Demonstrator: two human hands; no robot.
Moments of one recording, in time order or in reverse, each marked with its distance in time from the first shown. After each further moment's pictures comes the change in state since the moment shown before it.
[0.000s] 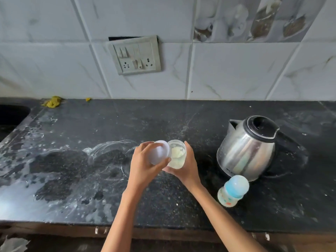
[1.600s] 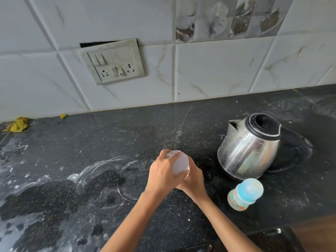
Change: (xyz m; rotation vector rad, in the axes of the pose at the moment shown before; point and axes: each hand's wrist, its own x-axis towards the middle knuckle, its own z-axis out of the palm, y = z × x) left_hand 0.046 -0.004 0.032 0.308 -0.318 0.245; right_hand 0.004 -0.004 0.017 -0.046 0.127 0.096
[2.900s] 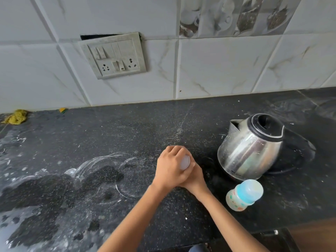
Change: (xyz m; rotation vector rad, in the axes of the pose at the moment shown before) left_hand 0.020 0.002 0.038 -0.012 0.251 0.260; right_hand 0.014 0.007 -0.011 -0.428 -0.163 -0.161
